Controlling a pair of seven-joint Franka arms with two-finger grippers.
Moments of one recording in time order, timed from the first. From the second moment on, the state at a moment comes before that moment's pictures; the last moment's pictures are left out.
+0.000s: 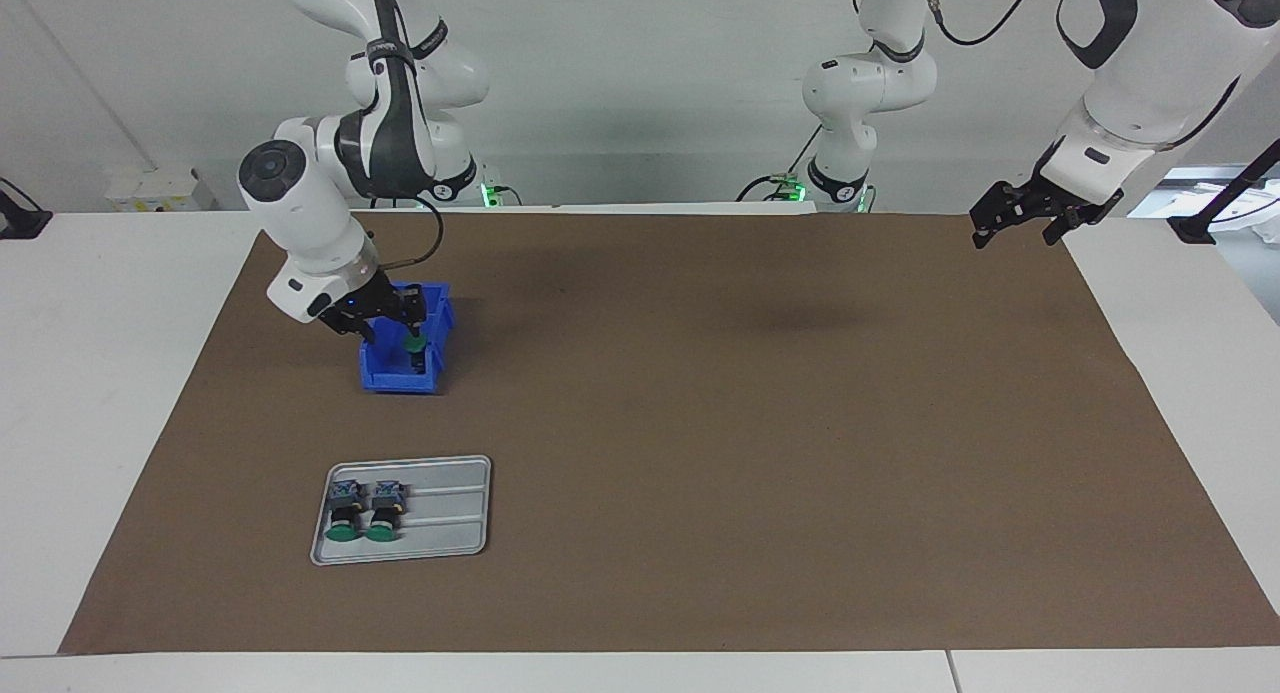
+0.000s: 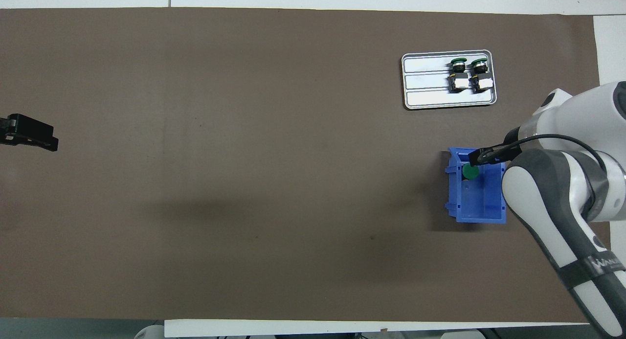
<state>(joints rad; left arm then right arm) 0.07 -0.06 -0.14 -1.67 0.01 1.49 0.00 0.07 -0.06 -0.05 -2.12 0.04 1.99 -0.14</state>
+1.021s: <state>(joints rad) 0.07 -0.06 -0.14 -1.67 0.01 1.49 0.00 0.02 -0.01 -0.05 -1.58 -0.02 1.48 -0.13</state>
